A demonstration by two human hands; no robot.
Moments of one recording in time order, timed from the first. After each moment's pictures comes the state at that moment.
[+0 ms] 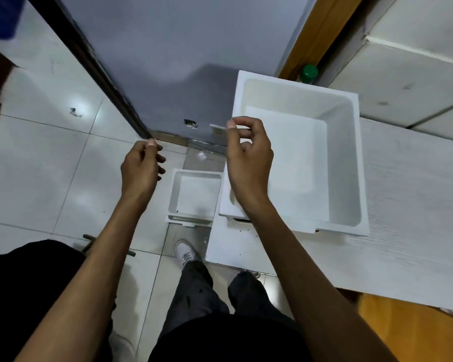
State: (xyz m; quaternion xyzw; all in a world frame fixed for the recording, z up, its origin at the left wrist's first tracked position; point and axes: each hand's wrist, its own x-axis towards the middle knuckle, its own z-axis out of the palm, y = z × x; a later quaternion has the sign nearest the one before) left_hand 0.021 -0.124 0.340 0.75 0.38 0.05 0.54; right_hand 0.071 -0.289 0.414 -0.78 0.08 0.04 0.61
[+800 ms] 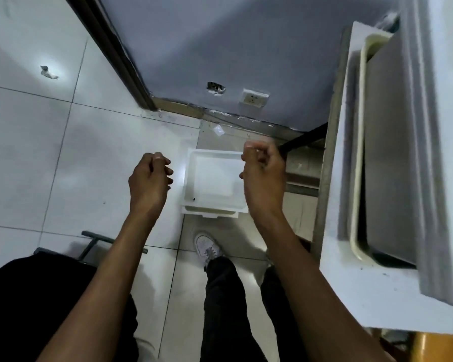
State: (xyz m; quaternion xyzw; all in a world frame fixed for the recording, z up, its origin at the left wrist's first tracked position) left_hand 0.010 -0.001 0.143 0.71 0.42 -0.03 0.56; right_hand 0.063 -0.158 0.202 -0.79 0.24 0.10 0.55
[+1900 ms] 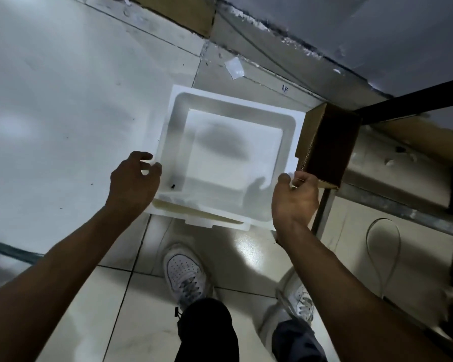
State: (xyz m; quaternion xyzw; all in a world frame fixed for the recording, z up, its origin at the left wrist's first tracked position) left_hand -0.016 -0.014 -0.258 0.75 0.43 -0.18 0.47; right_hand 0.057 -0.240 -0.231 -0.88 0.34 0.09 0.31
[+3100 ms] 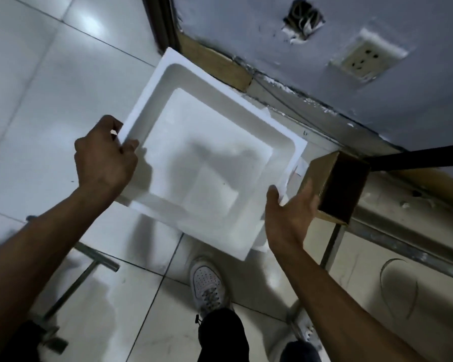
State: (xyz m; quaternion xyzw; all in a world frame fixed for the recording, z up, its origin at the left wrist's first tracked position) left_hand 0.005 0.098 -0.145 0.84 0.44 0.00 0.31; right_hand 0.058 -0.169 -0.152 -0.92 0.20 0.16 0.30
